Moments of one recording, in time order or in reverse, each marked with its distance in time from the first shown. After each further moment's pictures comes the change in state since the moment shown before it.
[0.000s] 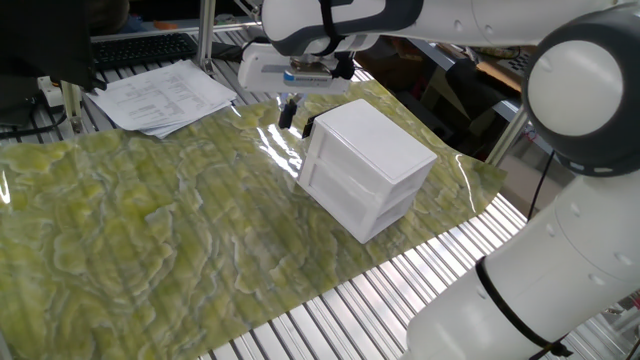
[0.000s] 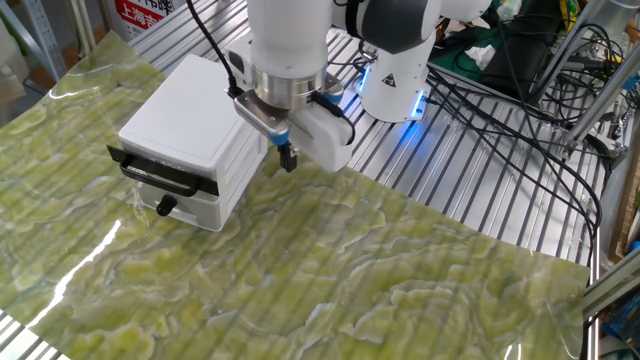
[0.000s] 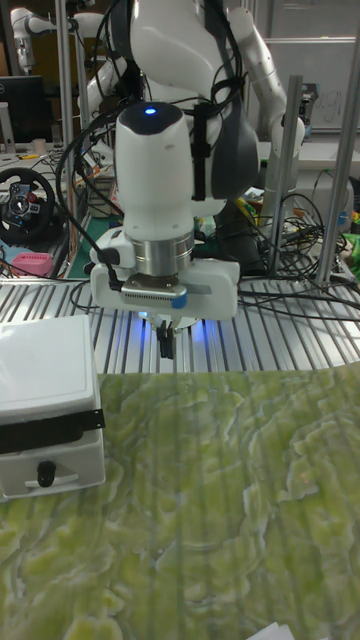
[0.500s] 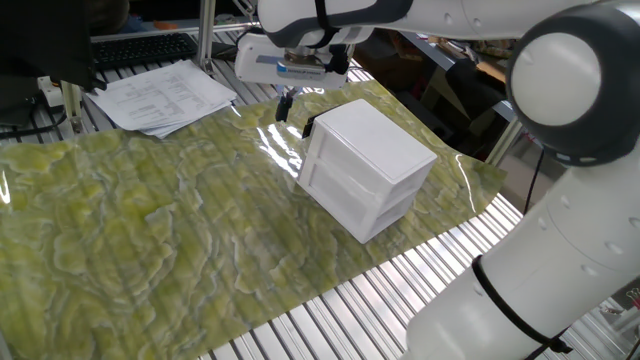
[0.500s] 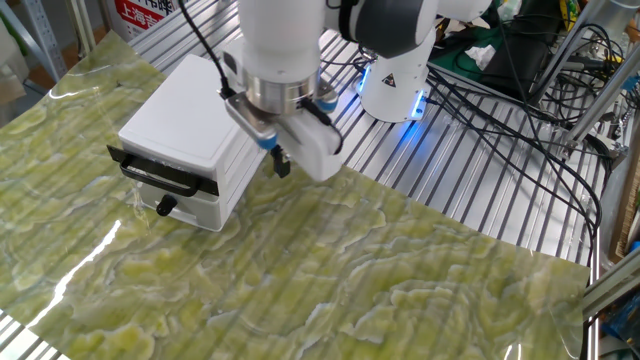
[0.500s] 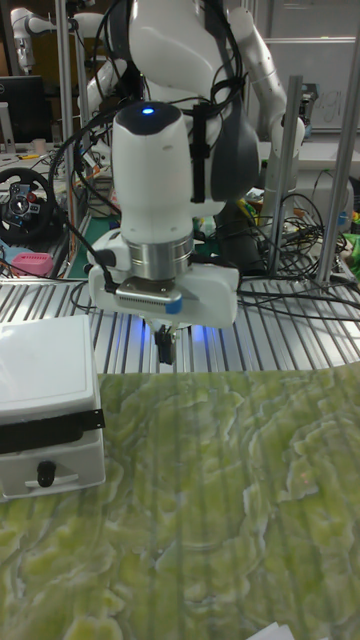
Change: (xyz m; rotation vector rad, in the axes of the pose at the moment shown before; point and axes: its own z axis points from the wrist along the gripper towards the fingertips) arm -0.020 0.002 -0.003 -0.003 -0.007 0.098
